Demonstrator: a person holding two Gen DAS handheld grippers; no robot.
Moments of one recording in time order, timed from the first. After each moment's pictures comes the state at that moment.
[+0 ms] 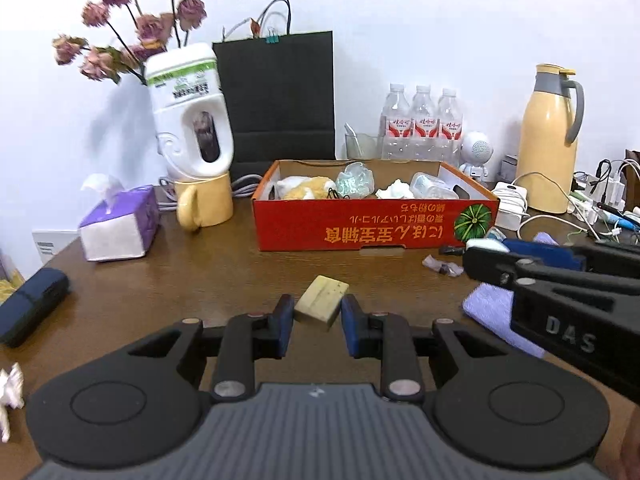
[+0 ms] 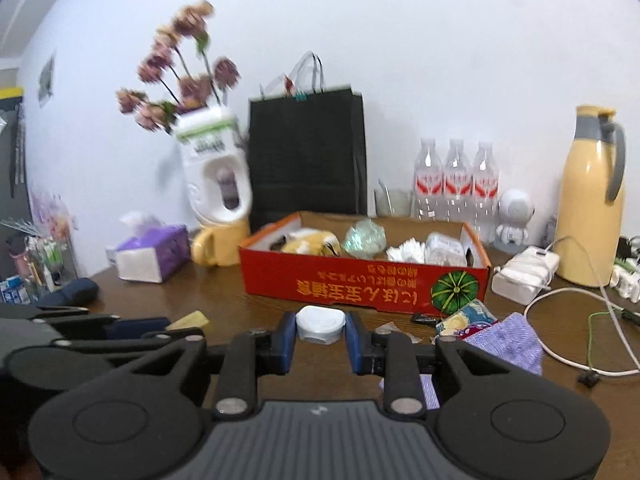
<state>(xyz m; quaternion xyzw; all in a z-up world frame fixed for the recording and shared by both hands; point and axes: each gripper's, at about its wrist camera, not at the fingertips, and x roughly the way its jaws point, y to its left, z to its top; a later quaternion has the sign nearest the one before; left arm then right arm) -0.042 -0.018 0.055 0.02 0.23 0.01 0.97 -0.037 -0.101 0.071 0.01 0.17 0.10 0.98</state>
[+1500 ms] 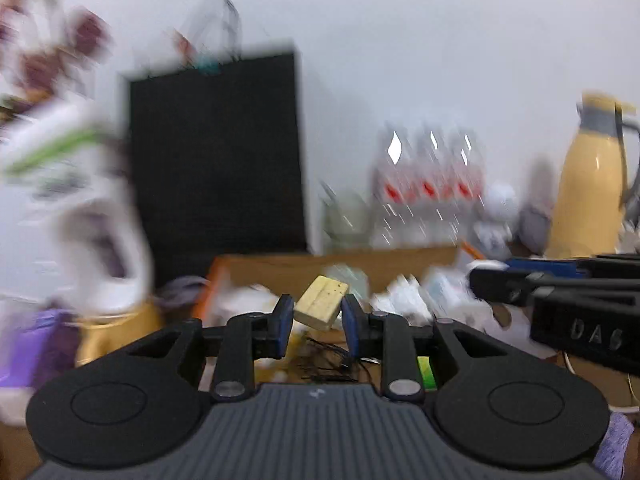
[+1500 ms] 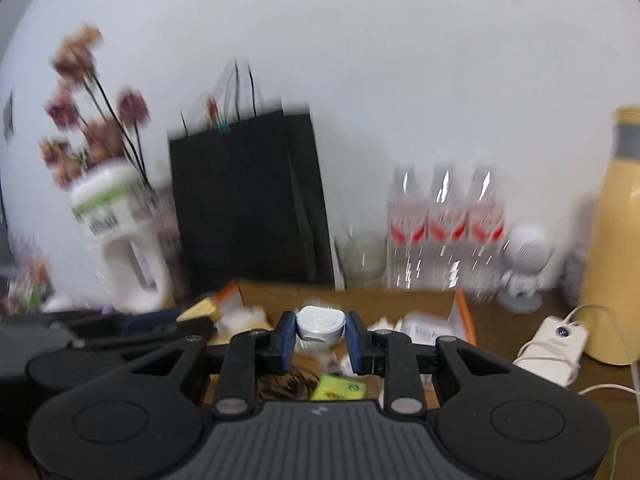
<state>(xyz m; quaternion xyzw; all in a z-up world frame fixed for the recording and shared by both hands) 0.210 -0.035 0.106 0.03 0.24 -0.05 0.97 0.193 -0.173 0.122 0.05 0.22 0.10 0.97</state>
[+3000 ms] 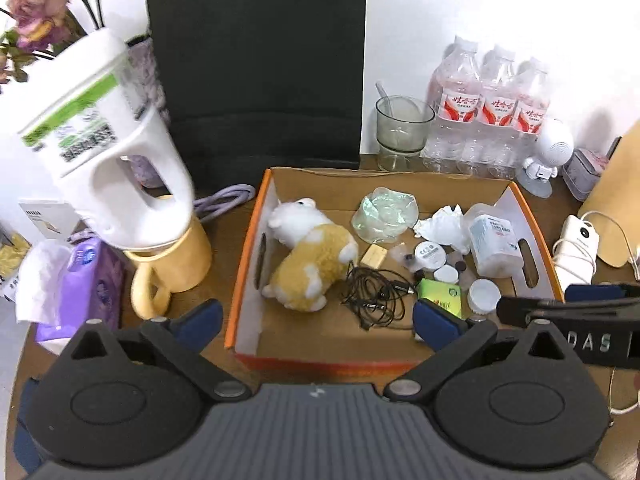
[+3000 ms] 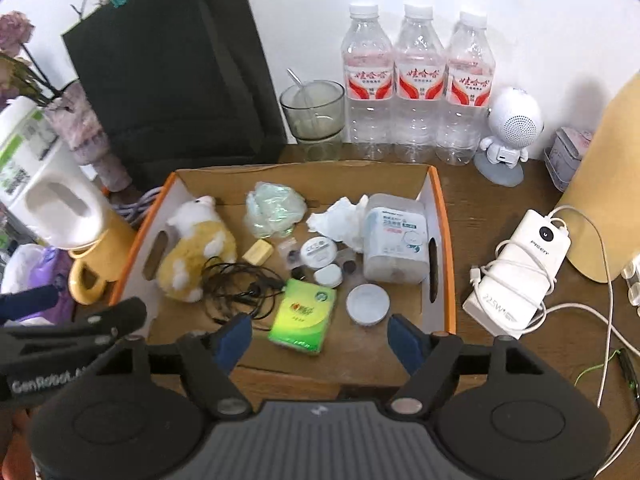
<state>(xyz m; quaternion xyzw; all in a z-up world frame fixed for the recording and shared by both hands) 0.233 -0.017 0.163 0.01 0.43 0.04 0.90 0.259 -0.174 0.155 0.07 0.48 0.04 0.87</state>
